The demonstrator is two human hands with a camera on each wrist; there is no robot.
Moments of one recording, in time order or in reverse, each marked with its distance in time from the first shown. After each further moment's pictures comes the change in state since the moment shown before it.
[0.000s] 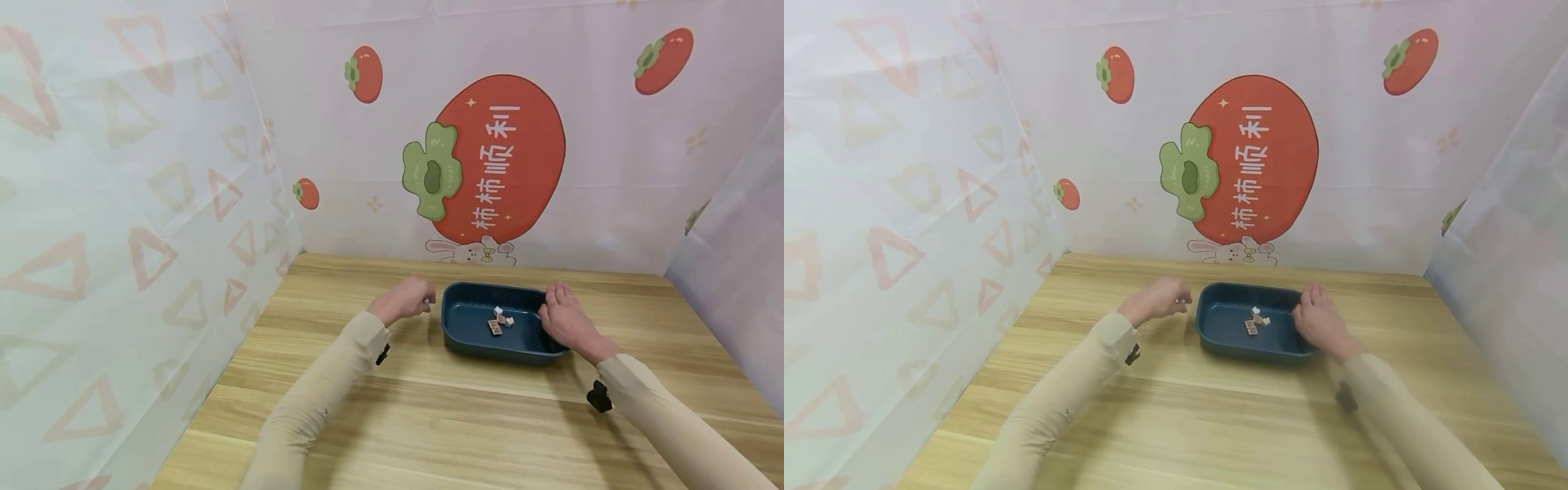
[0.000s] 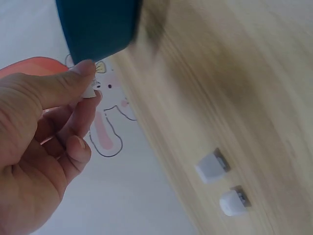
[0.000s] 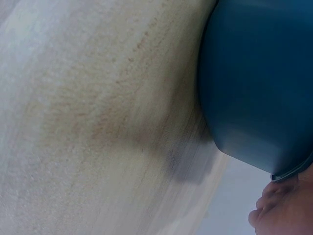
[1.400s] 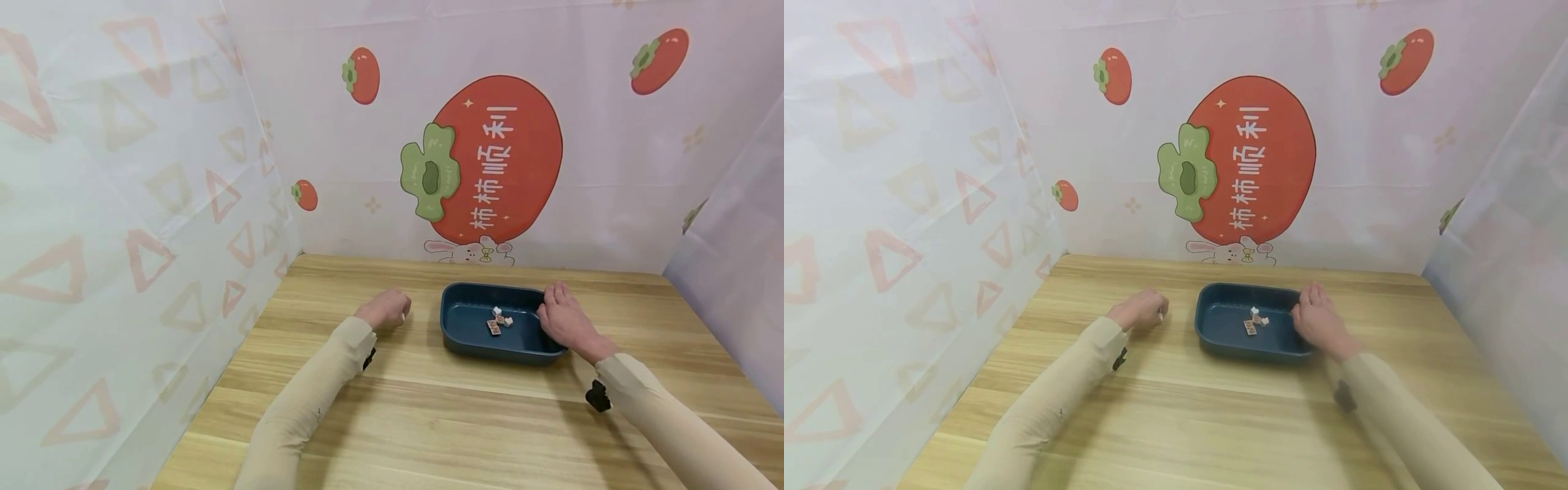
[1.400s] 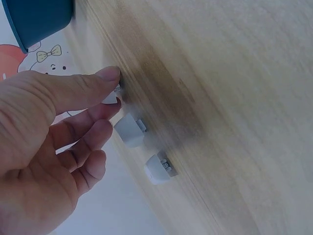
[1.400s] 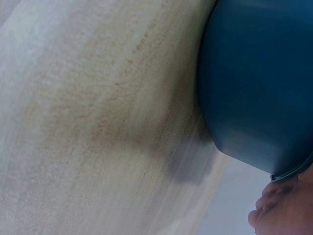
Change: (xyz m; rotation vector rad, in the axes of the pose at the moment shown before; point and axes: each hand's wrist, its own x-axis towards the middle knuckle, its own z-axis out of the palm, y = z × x) left_hand -0.022 -0.033 0.025 0.081 -0.133 -0.193; right_hand -0.001 0.001 0.001 -0.017 0.043 -0.031
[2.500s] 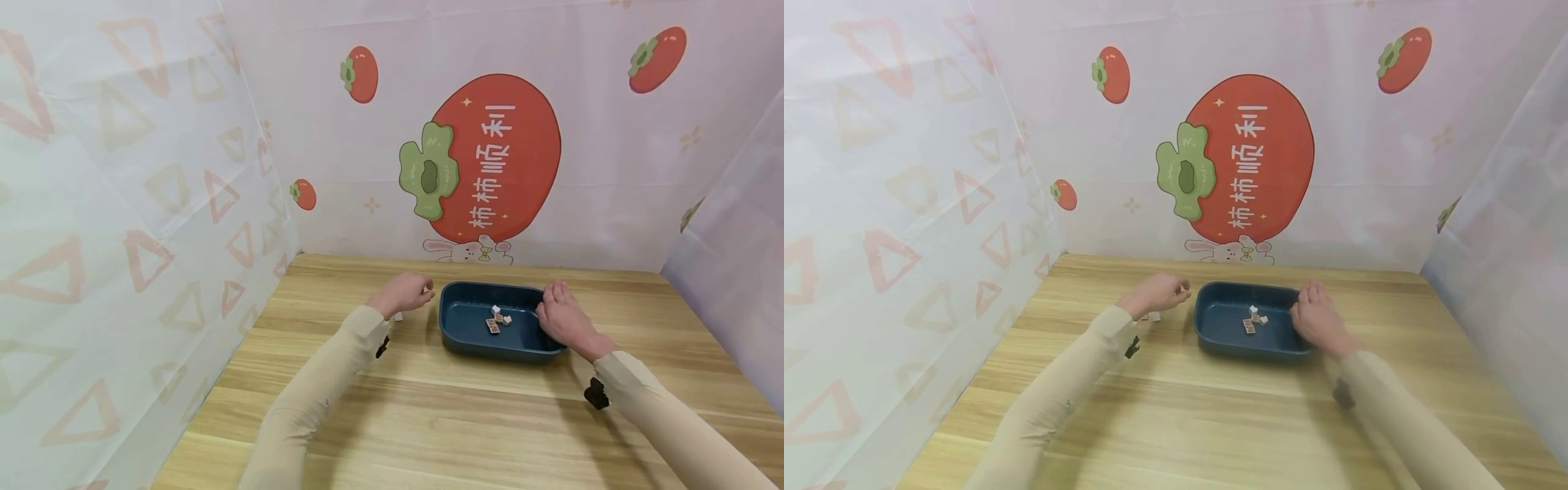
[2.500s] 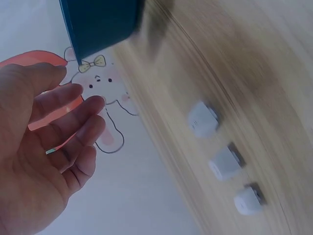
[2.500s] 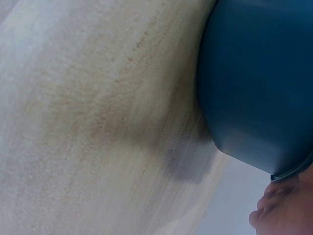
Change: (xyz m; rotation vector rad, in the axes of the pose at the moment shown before) left_hand 0.017 0.031 -0.036 -0.119 0.141 0.093; right_hand -0.001 -0.003 -0.003 -0.026 -0.004 -0.008
